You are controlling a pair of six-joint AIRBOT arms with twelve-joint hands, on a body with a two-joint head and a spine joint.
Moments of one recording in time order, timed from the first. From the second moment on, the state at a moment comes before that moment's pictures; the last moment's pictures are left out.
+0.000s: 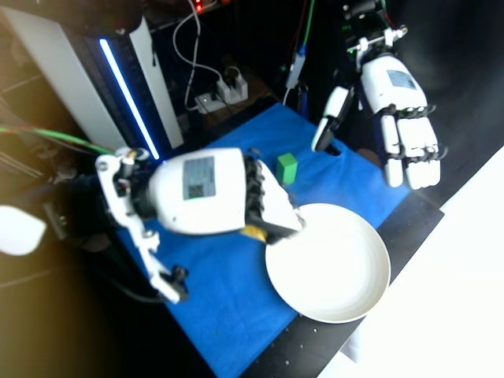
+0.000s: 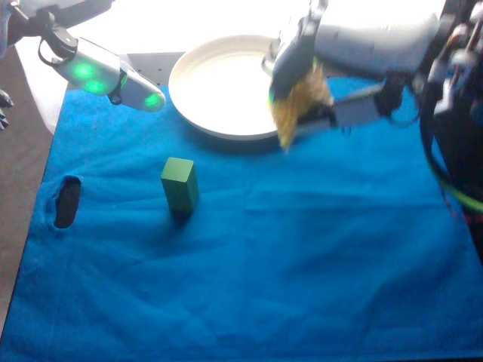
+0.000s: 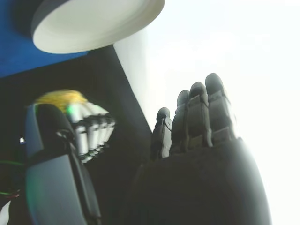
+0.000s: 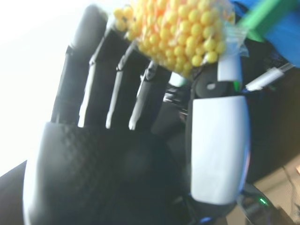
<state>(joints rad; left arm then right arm) 0.44 -1.05 1.42 0.40 -0.35 0.56 -0.55 -1.26 1.48 -0.61 0.79 -0.42</state>
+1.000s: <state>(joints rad) 0.44 -1.04 1.41 0.39 -0.35 0.57 -0.67 -1.26 1.46 -0.53 0.82 -0.43</state>
